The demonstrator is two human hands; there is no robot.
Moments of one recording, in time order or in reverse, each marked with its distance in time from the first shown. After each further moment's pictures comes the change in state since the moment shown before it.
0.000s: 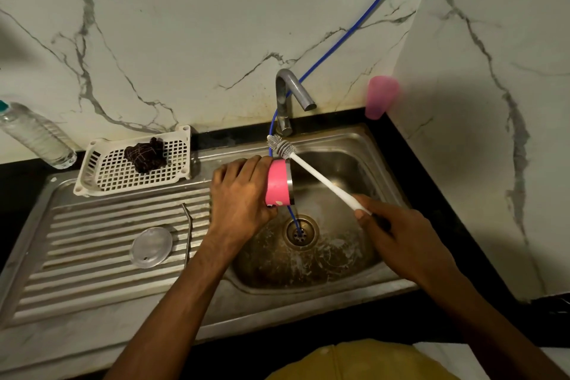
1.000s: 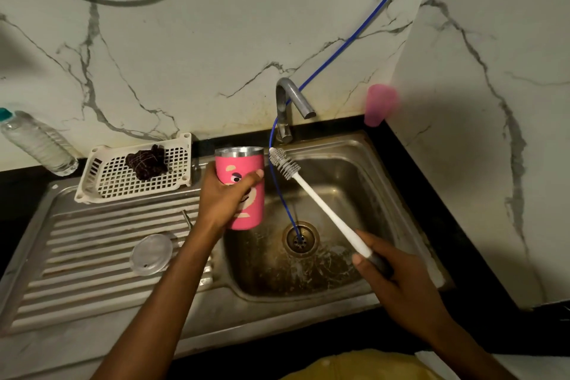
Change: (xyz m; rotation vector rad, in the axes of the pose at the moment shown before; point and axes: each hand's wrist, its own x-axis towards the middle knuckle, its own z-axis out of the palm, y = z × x) left_hand 0.013 -0.019 -0.007 -1.218 -0.008 -0.816; right_hand -0.041 0.012 0.033 0.299 0.049 -0.009
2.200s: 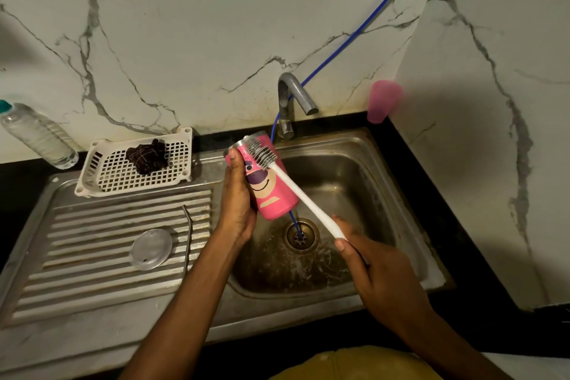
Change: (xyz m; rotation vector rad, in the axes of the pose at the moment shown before) left_hand -0.004 -0.011 0.037 -0.600 -0.088 -0.148; right_hand 0.015 -0.008 0.020 -0.227 0.054 -0.172
